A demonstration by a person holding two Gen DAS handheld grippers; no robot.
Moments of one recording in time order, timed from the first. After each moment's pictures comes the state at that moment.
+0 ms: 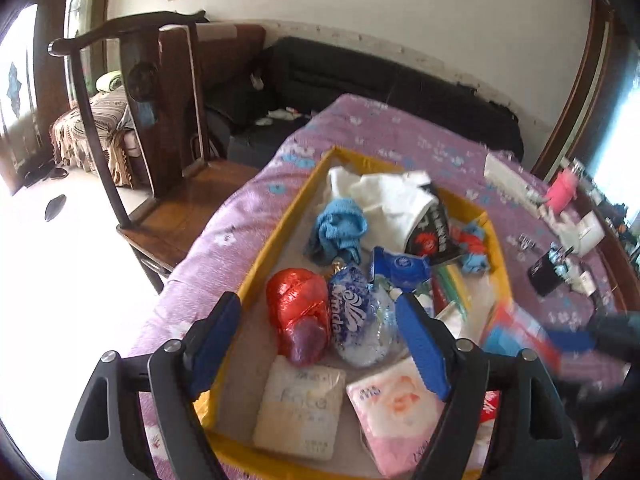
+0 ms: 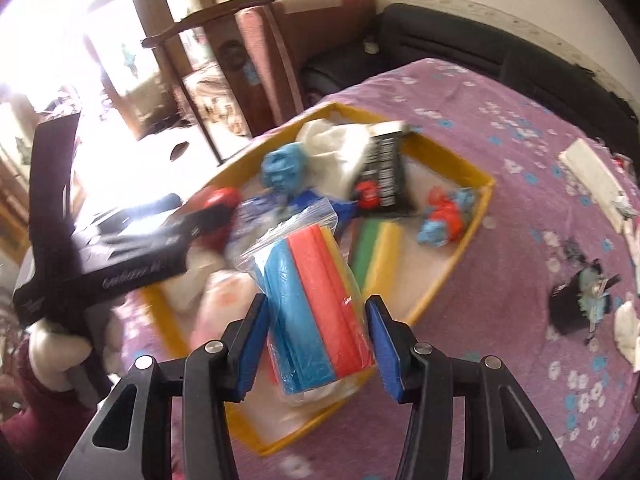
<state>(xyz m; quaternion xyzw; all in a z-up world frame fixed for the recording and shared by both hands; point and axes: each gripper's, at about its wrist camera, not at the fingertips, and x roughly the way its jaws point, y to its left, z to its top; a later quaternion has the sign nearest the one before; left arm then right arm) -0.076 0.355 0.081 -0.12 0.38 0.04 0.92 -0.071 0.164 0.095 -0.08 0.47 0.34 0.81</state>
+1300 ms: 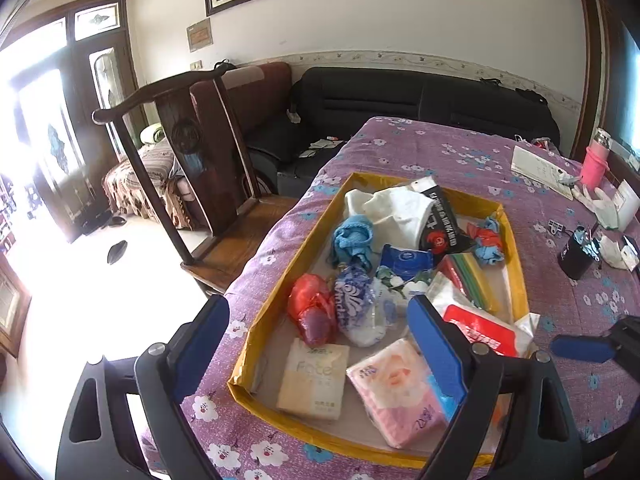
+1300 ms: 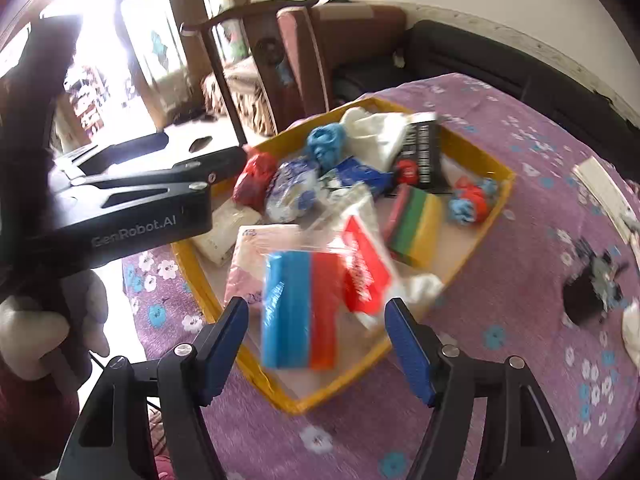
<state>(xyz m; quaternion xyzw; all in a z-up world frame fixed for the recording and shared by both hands) -0.102 0.303 0.110 -0.01 0.35 0.14 0.93 -0.106 0.144 0.083 -0.10 0.43 0.34 0.83</state>
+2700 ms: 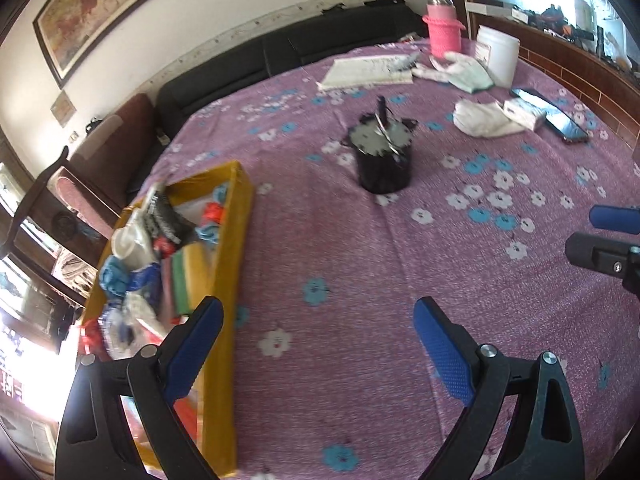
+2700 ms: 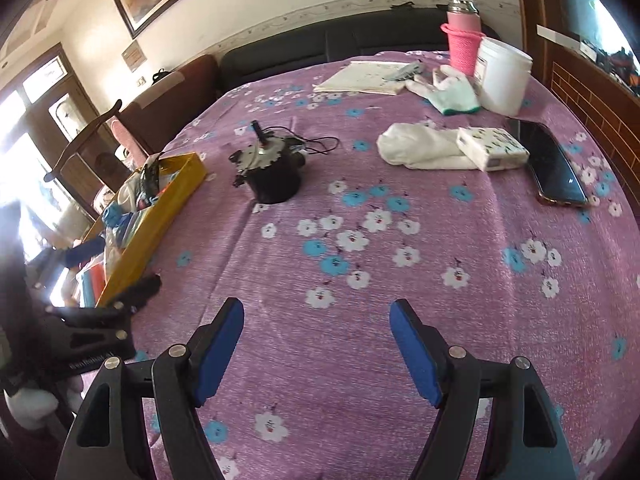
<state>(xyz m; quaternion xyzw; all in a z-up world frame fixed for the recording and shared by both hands) -0.060 0.042 0.064 0.17 0.43 -0.03 0.89 -0.108 -0.162 0.053 0.10 0.44 0.13 0.88</state>
